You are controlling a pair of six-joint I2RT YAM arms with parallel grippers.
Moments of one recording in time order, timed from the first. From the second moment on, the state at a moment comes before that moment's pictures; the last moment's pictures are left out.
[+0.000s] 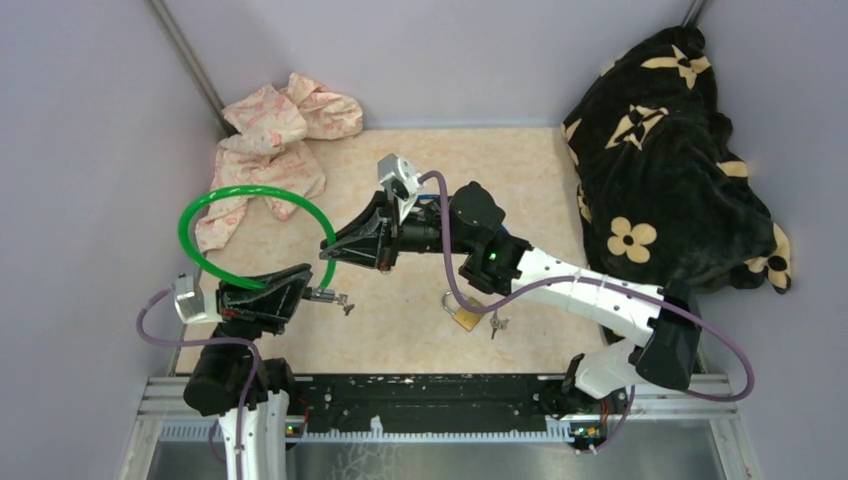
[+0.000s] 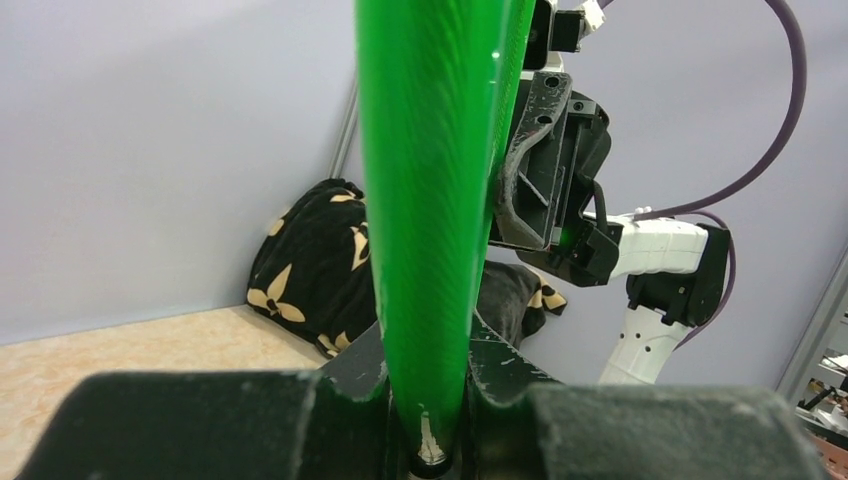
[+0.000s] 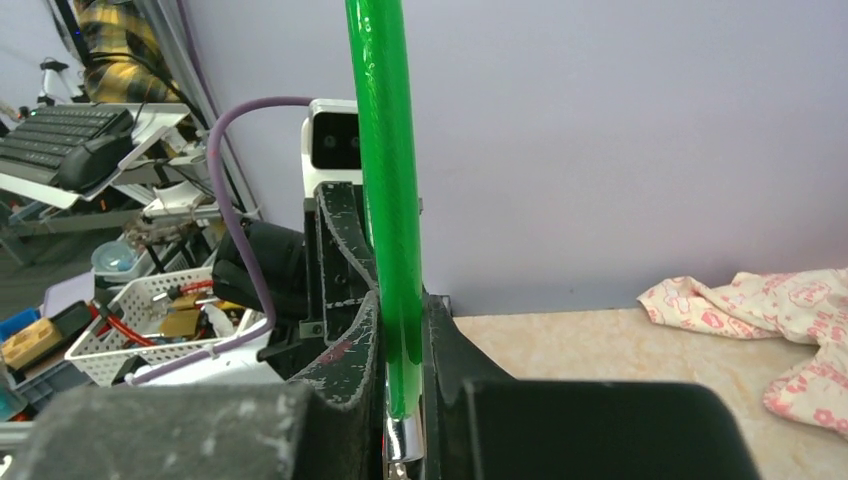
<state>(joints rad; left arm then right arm) 0.16 0.03 0.28 0.79 0.72 -1.24 1.09 1.39 1.26 0.45 -0.56 0.32</state>
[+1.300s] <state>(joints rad) 0.16 0.03 0.28 0.76 0.73 -1.24 1.13 1.53 1.22 0.27 -0.71 0.18</state>
